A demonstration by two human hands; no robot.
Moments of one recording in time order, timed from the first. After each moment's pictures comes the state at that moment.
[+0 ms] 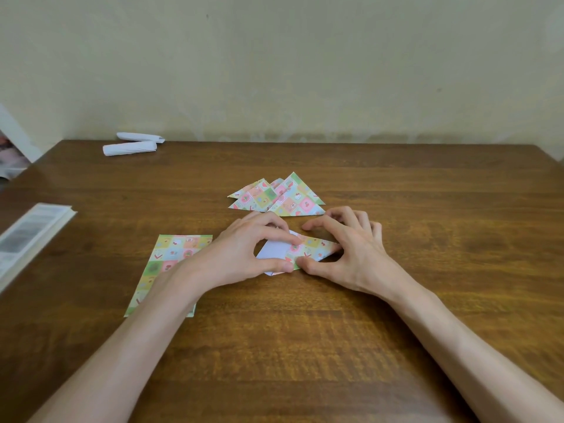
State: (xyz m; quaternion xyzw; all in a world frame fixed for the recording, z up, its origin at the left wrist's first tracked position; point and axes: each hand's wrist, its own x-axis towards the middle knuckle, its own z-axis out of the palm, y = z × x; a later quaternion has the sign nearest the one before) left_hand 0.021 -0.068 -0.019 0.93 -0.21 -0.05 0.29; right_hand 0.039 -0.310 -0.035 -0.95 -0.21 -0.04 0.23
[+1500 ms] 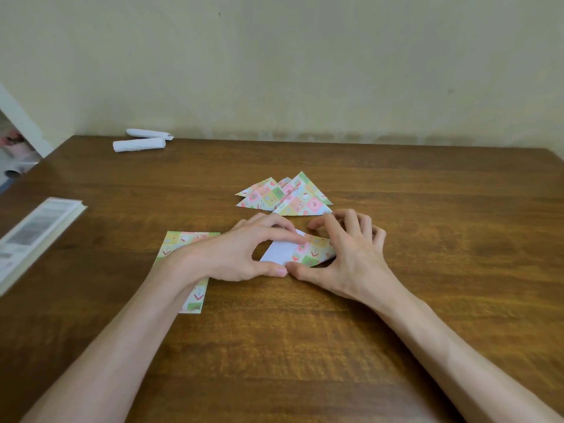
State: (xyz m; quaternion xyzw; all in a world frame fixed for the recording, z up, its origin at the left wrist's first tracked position) left_hand 0.022 -0.055 -0.007 0.92 -0.25 -0.16 0.26; right_hand 0.024 -0.289 -0.039 -0.96 -0.17 -0.09 0.21
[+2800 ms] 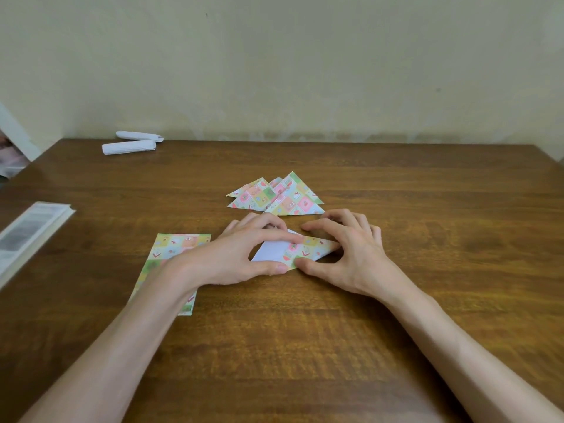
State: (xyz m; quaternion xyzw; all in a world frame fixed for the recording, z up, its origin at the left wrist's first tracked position) left_hand 0.018 -0.065 -0.012 0.93 -0.23 -0.12 0.26; right_hand 0.030 -0.310 -0.029 -0.95 -0.20 -0.03 0.25
